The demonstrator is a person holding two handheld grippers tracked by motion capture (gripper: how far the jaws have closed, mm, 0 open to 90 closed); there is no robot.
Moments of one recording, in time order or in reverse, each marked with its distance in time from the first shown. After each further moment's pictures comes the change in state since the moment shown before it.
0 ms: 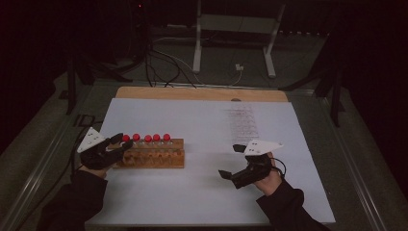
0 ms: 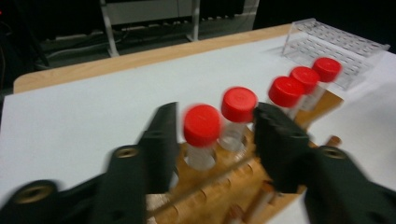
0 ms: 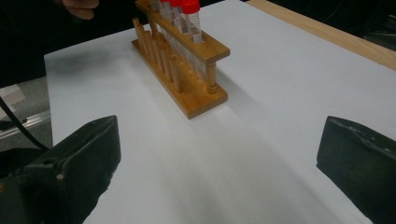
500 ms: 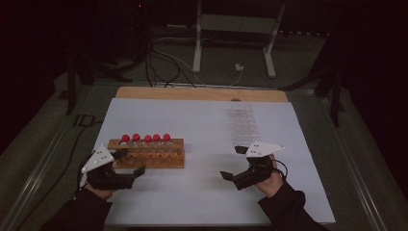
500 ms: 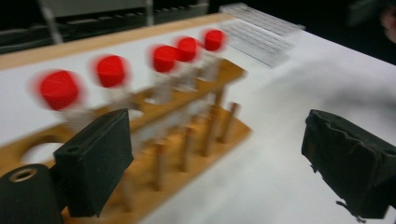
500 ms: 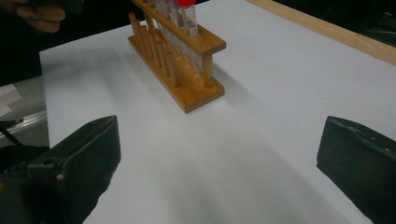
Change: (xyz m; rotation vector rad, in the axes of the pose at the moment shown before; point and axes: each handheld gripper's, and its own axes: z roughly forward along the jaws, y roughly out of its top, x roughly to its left) left arm -0.053 -0.017 -0.011 0.031 -0.186 0.039; right arm -0.001 -0.007 -0.001 0.006 -0.011 0.003
